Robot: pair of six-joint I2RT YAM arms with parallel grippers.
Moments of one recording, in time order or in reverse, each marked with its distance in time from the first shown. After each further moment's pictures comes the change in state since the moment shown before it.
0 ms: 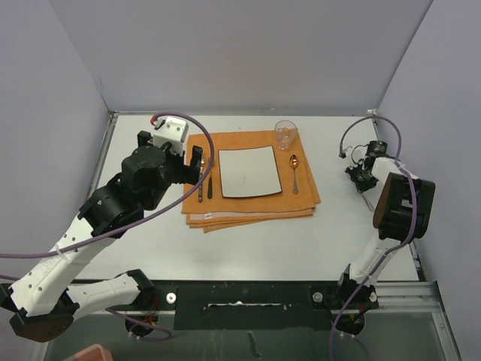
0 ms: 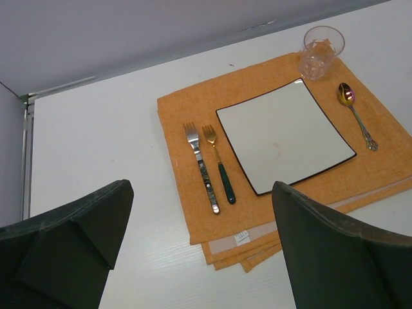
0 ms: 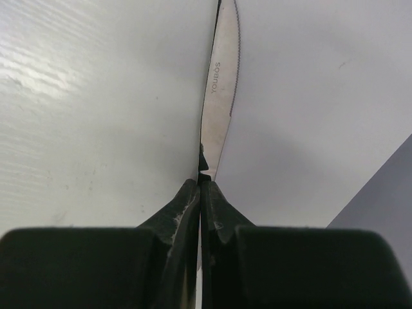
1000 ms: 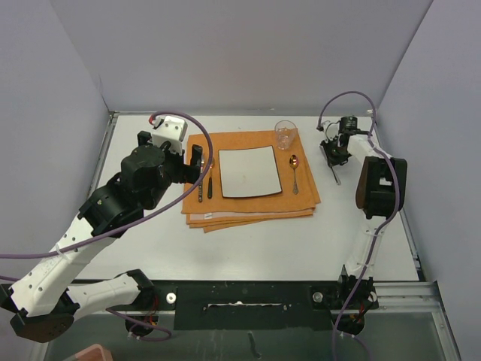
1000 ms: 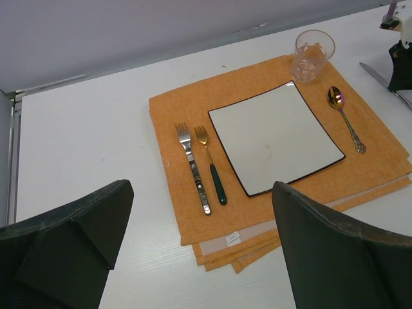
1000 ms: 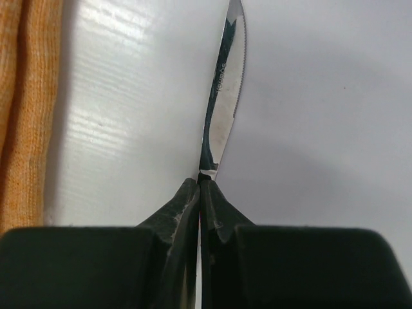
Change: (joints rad) left arm 0.011 0.001 0.000 0.006 0.024 -0.031; right arm 0.203 0.296 0.439 -0.067 -0.085 0.268
